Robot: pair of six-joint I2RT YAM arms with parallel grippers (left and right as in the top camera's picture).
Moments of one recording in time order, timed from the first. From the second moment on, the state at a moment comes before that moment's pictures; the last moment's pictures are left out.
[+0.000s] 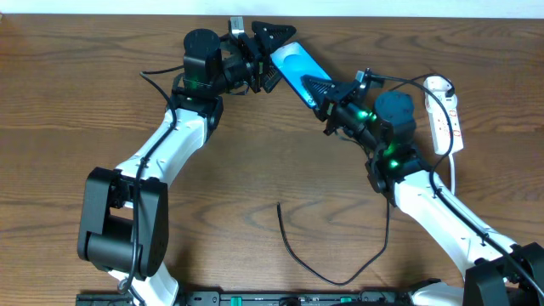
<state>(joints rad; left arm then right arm) -0.26 1.83 1.24 0.47 0.78 -1.57 0.37 1.47 0.82 0.56 -0.43 1.75</state>
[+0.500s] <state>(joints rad) -0.27 1.83 1.24 0.47 0.77 -1.54 0.40 1.47 0.82 0.56 -0.40 1.78</state>
